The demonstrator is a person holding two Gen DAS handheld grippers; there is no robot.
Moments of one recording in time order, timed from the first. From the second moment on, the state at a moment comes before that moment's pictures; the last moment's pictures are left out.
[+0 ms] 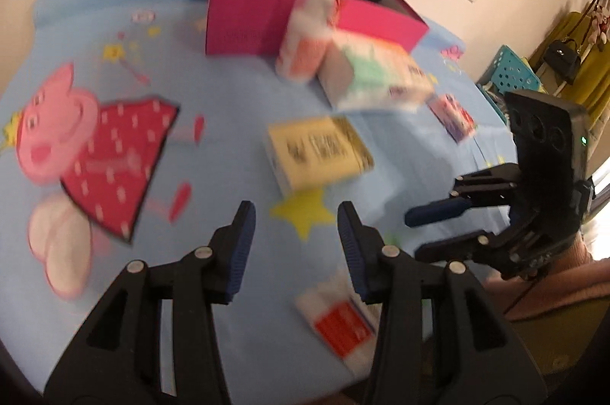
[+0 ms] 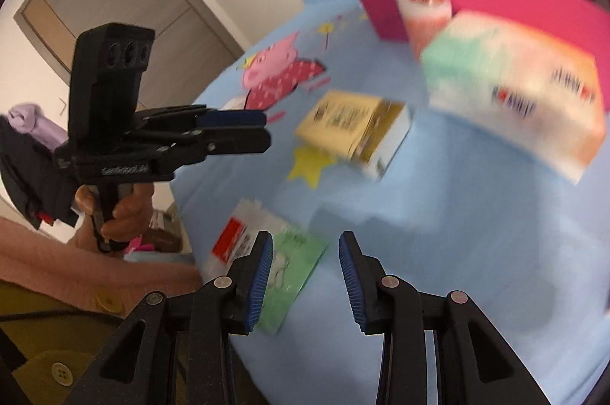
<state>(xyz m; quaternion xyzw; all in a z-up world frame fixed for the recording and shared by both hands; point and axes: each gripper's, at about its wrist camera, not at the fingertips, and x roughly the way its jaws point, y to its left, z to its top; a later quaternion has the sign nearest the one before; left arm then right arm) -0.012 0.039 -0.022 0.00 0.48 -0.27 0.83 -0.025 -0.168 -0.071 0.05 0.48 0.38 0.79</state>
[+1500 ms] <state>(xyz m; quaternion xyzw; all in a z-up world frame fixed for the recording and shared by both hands) -0.035 0.016 -0.050 -0.01 0.51 -0.31 0.80 -0.045 -0.191 -0.066 0.08 0.40 0.34 0.84</state>
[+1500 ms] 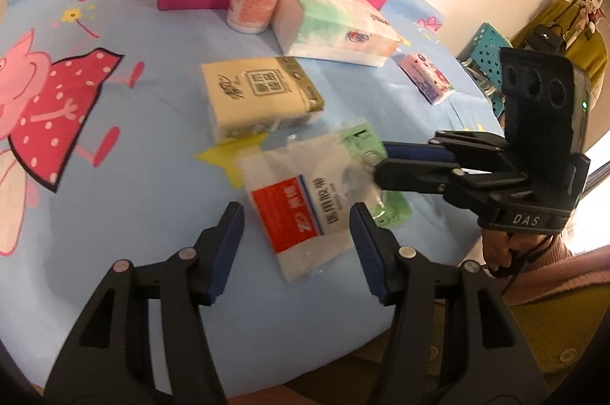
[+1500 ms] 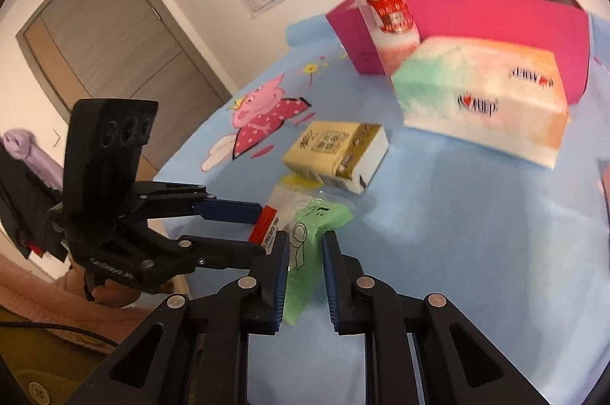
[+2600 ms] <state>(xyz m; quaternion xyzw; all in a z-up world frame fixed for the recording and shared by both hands) -0.003 0.002 -0.057 -0.05 0.51 -0.37 0.78 -0.015 -0.211 -0.081 0.12 0.43 0.34 0.83</state>
